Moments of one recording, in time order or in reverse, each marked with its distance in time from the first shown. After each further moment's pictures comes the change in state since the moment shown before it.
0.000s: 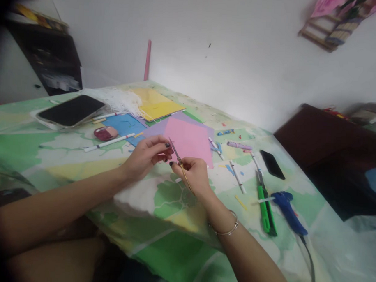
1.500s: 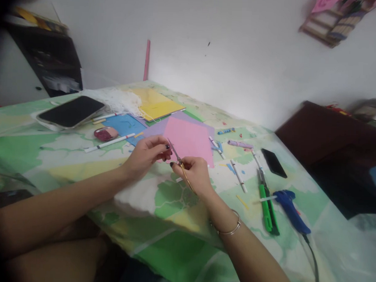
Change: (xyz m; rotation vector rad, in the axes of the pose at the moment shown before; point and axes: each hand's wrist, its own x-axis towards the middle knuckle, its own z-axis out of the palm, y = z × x) left_hand 0.000 -0.001 -0.002 0.144 0.013 0.067; right_hand 0.001 0.002 -0.003 -0.038 -0.031 -0.013
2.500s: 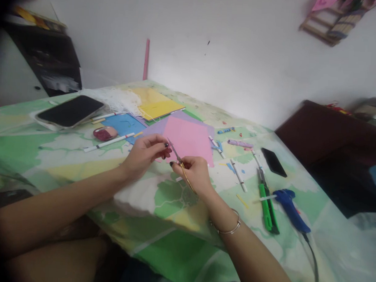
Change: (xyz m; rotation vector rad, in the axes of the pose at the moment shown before) left_hand 0.002 -0.001 -0.002 -0.020 0.030 0.037; right_hand 0.001 0.004 0.000 -0.024 -0.004 -0.022
